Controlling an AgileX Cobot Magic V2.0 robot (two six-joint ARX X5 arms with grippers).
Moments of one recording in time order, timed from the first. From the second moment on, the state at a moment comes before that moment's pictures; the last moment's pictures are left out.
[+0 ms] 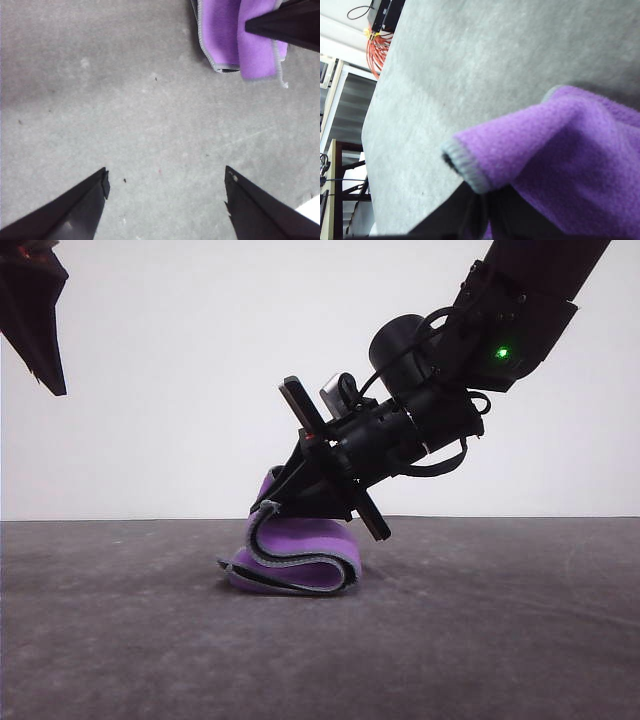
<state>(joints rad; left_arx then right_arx) -0.09 1.40 1.27 -1.12 0.39 0.09 0.50 1.98 1.17 0.17 -0.78 0.58</state>
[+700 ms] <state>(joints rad) -0.09 1.40 1.27 -1.13 0.39 0.09 0.49 1.98 1.17 0.18 -0.76 0.58</state>
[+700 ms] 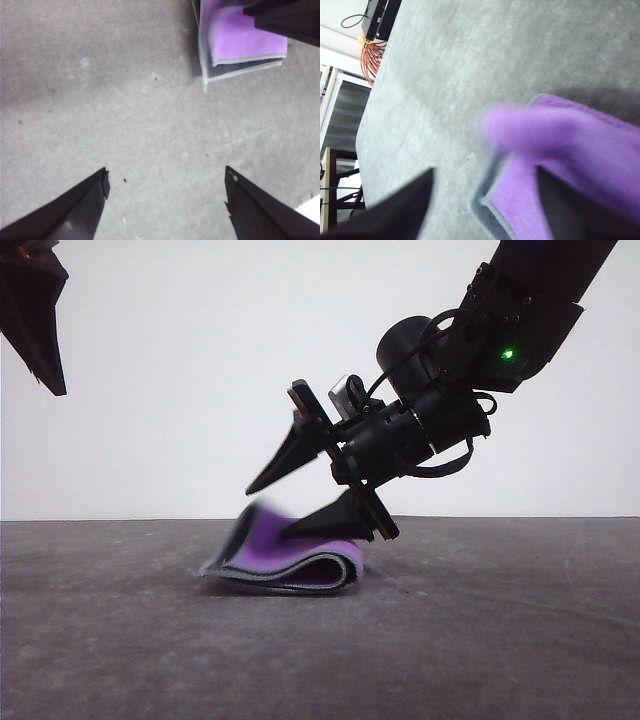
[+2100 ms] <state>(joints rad) -0.09 1.40 1.27 -0.91 0.39 0.09 0.16 1.36 1.18 -0.81 -0.18 -0.05</state>
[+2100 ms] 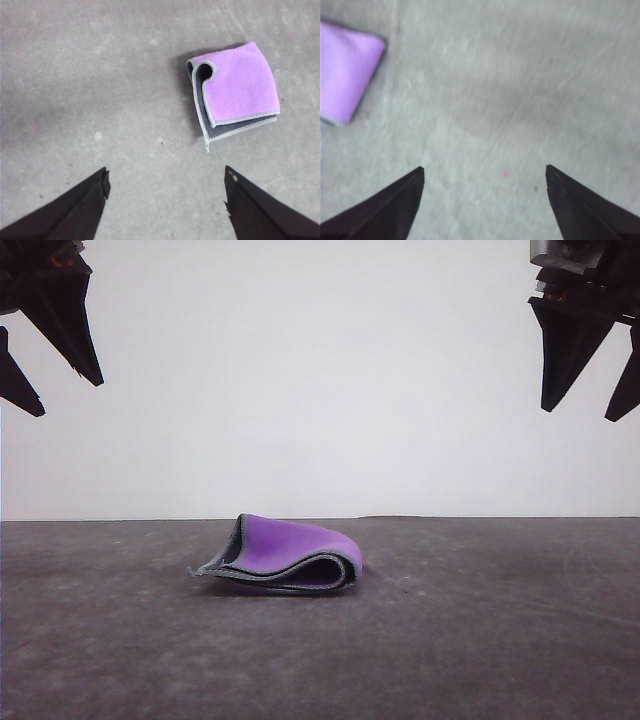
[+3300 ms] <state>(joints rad) -0.08 1.40 1.27 -0.90 0.39 0.09 0.16 1.36 1.18 -0.73 -0.18 -0.08</state>
